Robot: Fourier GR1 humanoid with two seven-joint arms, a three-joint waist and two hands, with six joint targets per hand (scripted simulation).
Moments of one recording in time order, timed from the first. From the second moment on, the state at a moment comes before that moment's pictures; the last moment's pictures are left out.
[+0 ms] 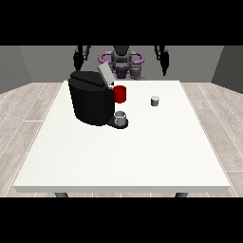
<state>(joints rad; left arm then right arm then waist) -0.01 0.09 0.00 -1.54 0.00 0.02 0.02 0.00 -0.06 0.00 -1.58 -0.01 -0.01 -0.02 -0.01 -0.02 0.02</state>
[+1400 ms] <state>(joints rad) -0.22 0.30 0.11 -1.33 -0.07 -0.15 -0.04 -0.05 -0.02 -0.02 -1.56 -0.02 -0.11 -0.10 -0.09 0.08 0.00</state>
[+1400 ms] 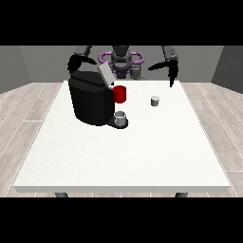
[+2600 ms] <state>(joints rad) -0.47 0.32 0.08 -0.85 -0.31 -0.07 -0.09 -0.20 -0.04 -0.04 -1.39 0.02 -0.16 -0.05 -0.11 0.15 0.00</state>
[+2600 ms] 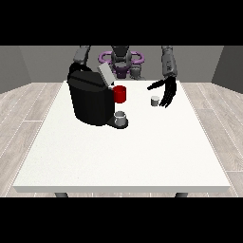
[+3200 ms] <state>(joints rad) -0.51 0.36 0.03 -0.70 -0.47 0.01 -0.17 -0.22 -0.03 -0.03 -1.41 0.02 -0.16 -0.01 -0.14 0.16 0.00</state>
